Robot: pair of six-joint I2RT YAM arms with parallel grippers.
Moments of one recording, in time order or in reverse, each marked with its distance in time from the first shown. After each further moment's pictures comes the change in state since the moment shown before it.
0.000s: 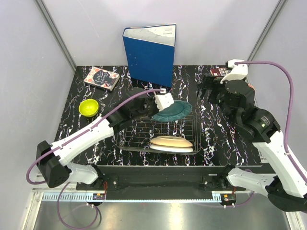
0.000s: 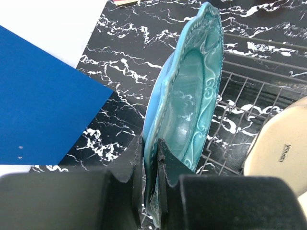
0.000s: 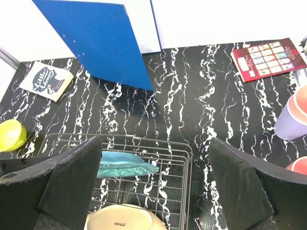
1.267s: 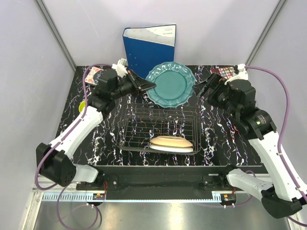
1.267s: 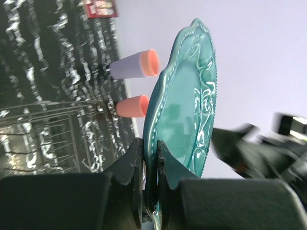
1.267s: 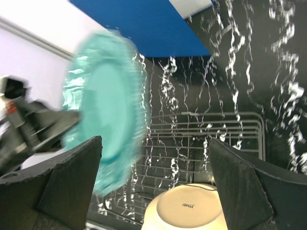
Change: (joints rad) left arm 0.412 0.039 0.002 0.228 0.402 -1.637; right arm -0.217 -0.050 -0.141 0.061 -0.401 0.388
